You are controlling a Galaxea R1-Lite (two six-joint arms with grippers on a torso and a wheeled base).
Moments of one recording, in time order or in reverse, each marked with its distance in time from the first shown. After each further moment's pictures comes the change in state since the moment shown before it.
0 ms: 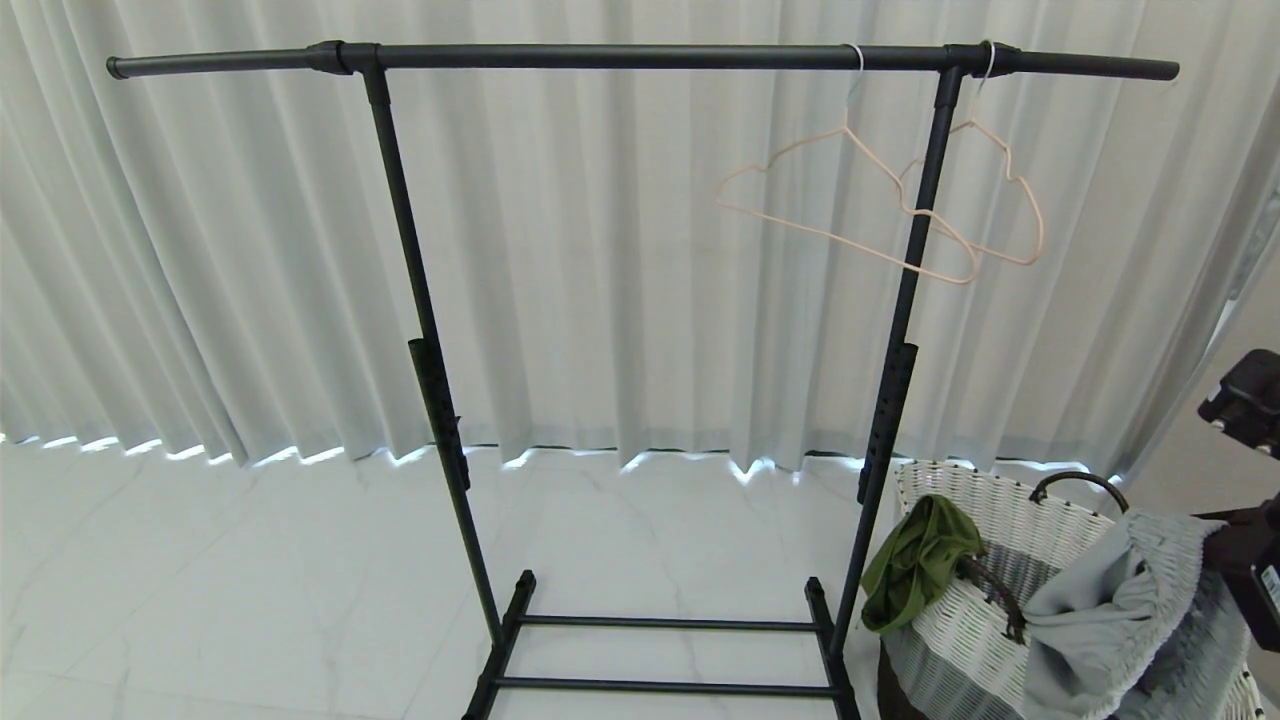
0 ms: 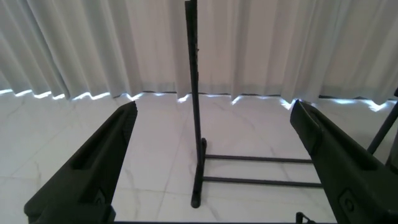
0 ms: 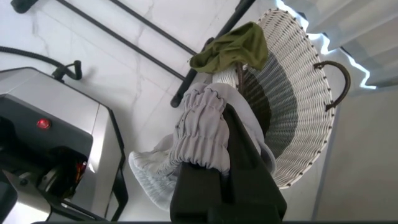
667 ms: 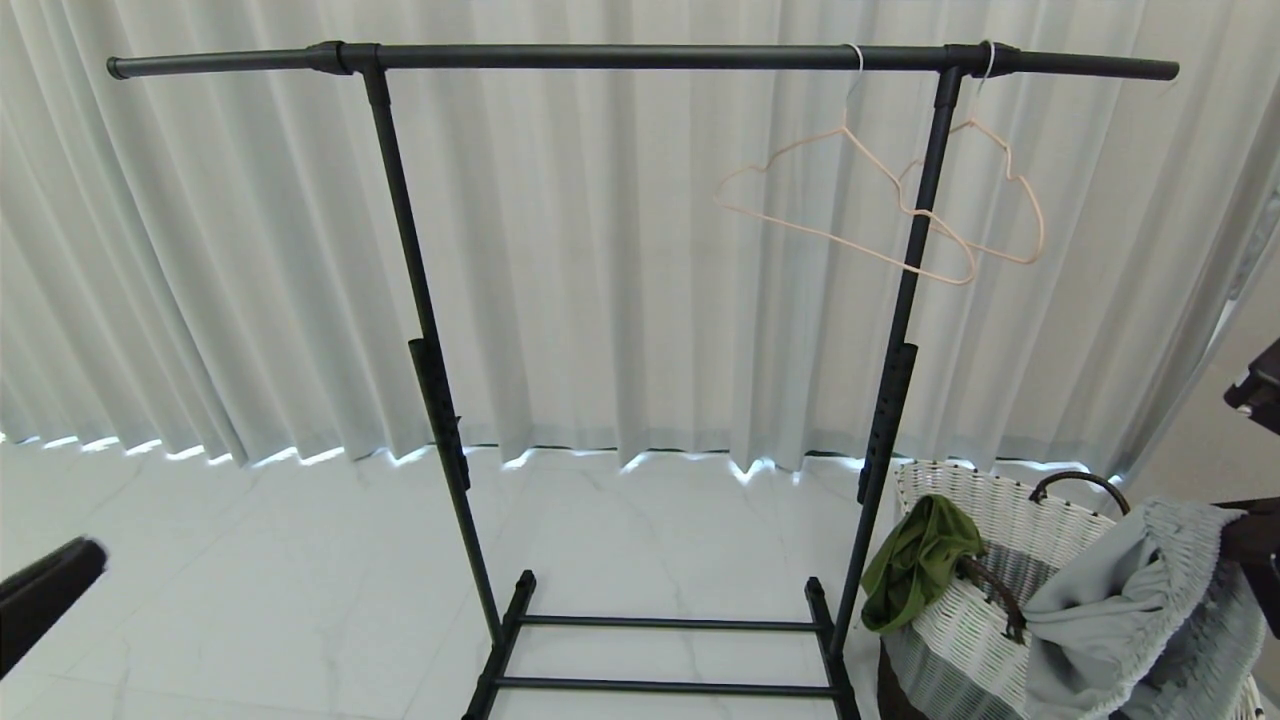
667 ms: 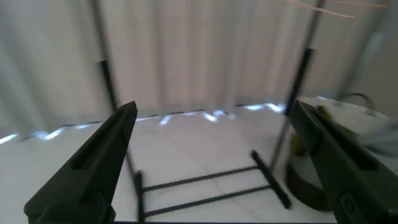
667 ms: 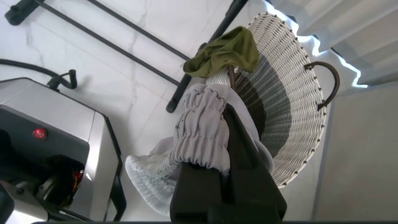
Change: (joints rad) left arm -0.207 0.607 -0.526 -0.077 -0.171 -0.091; right arm -0.015 -0.018 -0.011 -0.001 -0.010 0.006
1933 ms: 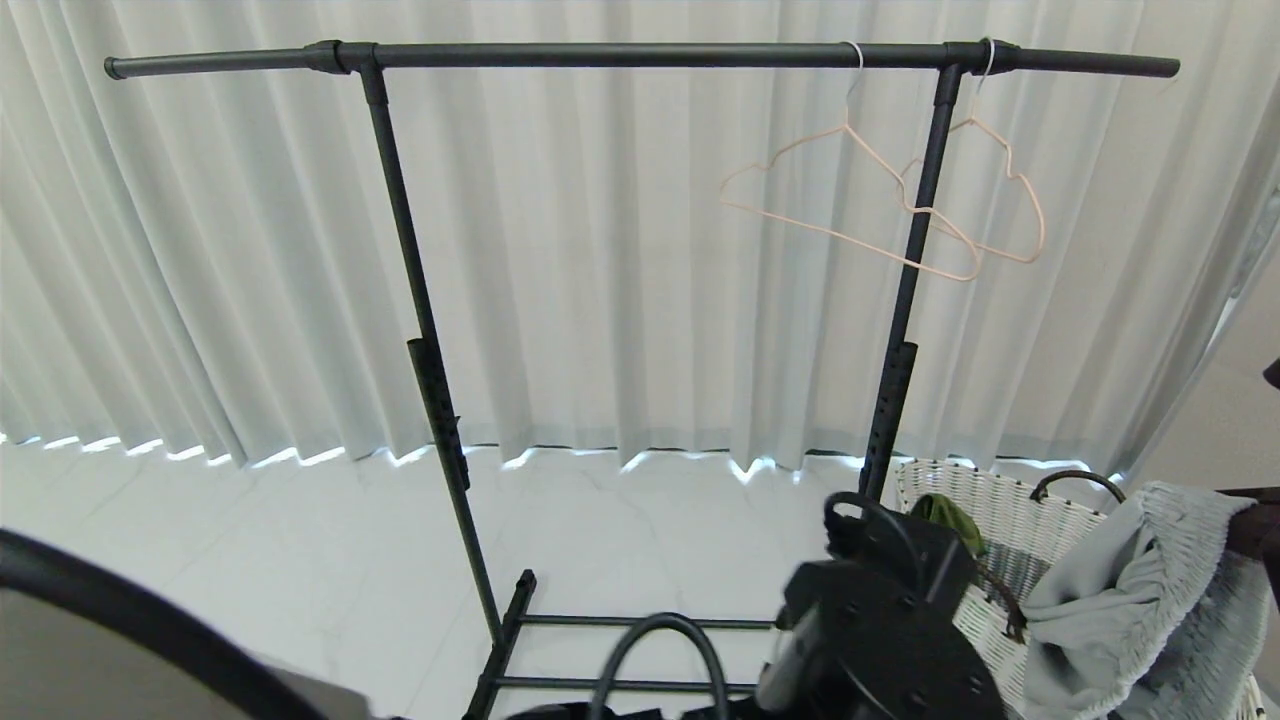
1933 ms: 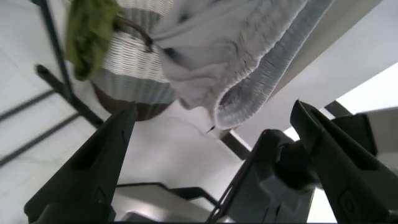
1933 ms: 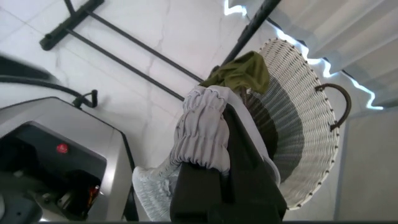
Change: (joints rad) left arm -0.983 1.423 -0.494 -0.565 0.198 -0.444; right arm 0.087 -0.048 -0.006 -0.031 0.008 0.067
